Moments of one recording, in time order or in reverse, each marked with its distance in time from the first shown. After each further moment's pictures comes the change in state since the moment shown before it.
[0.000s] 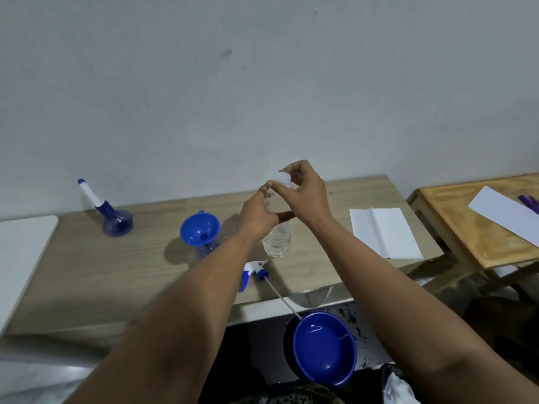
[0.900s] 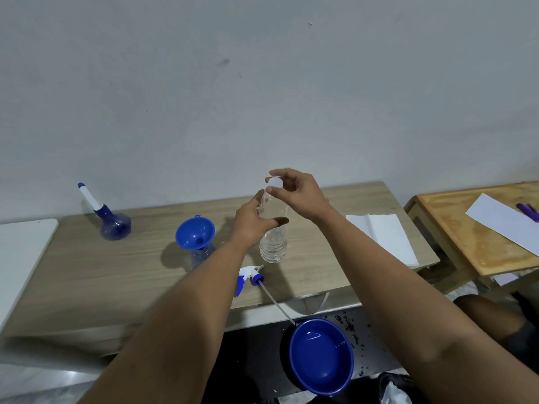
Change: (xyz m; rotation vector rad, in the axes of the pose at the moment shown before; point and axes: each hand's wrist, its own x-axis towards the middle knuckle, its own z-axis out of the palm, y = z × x) left_hand 0.001 -0.009 0.000 -0.037 0.037 -0.009; right_hand 0.021 0.003 -0.018 0.172 -0.302 0.052
